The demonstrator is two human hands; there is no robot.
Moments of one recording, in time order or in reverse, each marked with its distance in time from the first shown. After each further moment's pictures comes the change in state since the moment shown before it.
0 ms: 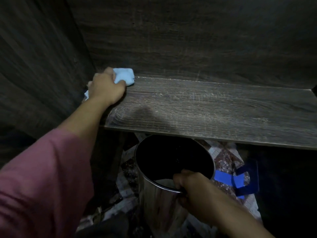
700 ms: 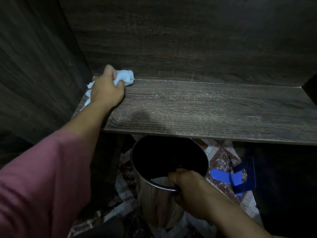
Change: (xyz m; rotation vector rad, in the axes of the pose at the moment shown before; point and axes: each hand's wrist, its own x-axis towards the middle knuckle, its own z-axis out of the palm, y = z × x) left_hand -0.005 0.007 0.009 -0.188 0.082 0.208; right_hand 0.014 0.012 0.018 -0.067 0.075 -0.009
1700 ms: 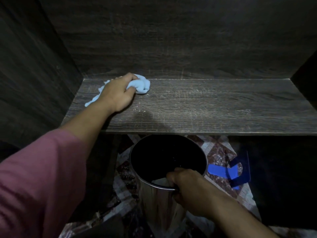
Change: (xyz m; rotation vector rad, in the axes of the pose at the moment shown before) left_hand -0.005 0.028 0.020 0.007 -0.329 0.286; right_hand -0.014 0.004 -0.006 -0.038 0.030 -0.018
